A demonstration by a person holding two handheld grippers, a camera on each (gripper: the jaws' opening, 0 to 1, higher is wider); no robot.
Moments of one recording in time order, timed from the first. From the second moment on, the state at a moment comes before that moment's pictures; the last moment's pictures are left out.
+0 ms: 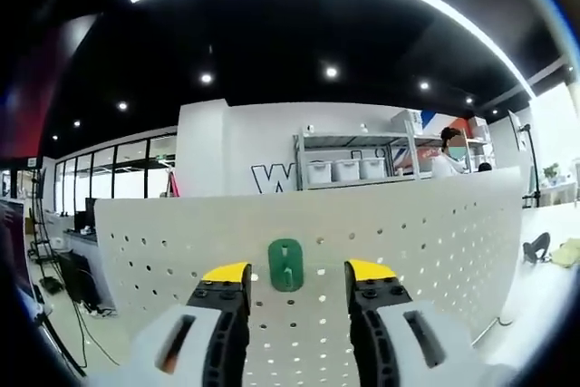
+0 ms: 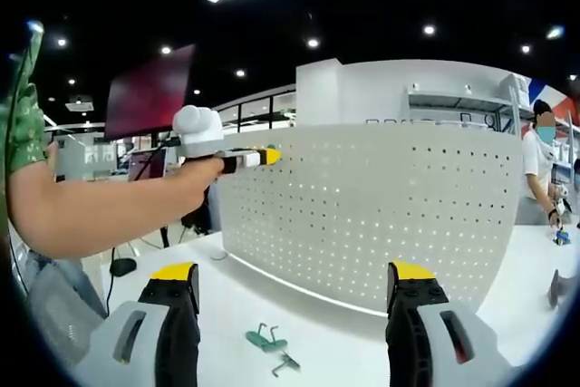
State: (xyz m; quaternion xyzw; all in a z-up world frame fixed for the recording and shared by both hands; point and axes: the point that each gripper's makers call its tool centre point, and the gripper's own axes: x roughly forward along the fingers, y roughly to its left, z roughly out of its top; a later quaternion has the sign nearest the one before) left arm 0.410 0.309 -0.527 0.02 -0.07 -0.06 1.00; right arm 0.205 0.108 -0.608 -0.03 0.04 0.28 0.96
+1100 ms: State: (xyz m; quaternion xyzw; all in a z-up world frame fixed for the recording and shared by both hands) left arm 0.397 0.300 -0.543 -0.01 -0.04 -0.08 1.00; right arm 0.197 0.109 -0.599 -0.03 0.03 0.28 0.96
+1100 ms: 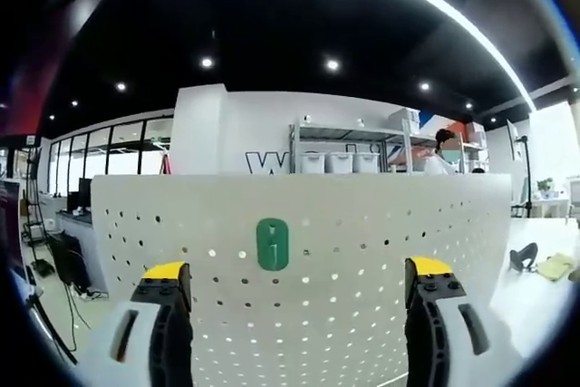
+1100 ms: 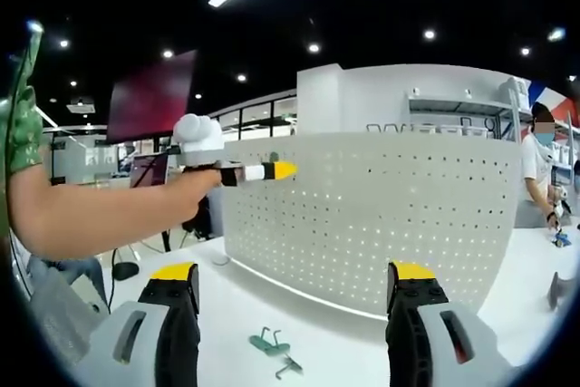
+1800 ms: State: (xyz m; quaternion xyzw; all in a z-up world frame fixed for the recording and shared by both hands) left arm 0.354 0.305 -0.581 0.01 0.00 -0.09 1.00; right arm 0.185 0.108 -0.580 -0.02 0.00 0.28 0.96
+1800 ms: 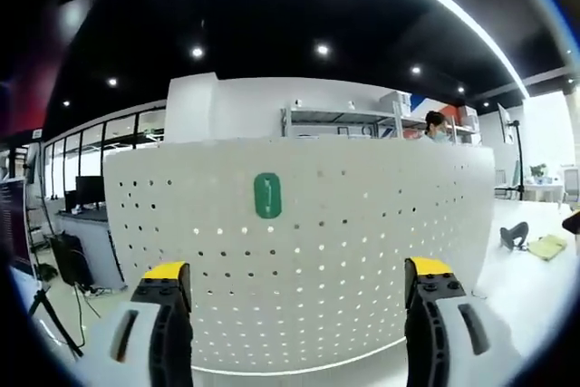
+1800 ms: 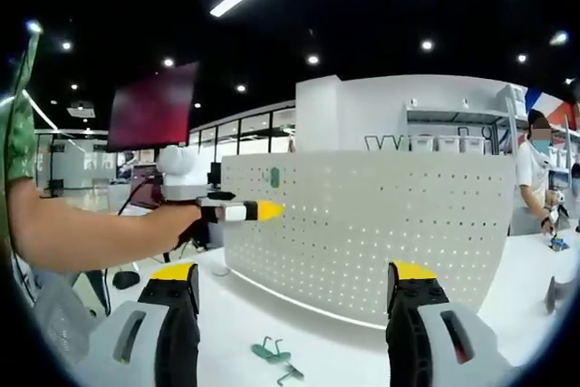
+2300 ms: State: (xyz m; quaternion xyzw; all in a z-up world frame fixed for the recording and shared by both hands) left arm 0.318 0.305 -0.602 0.01 0.02 -0.11 0.99; right arm 0.173 0.110 -0.570 -0.03 -0.01 0.27 0.96
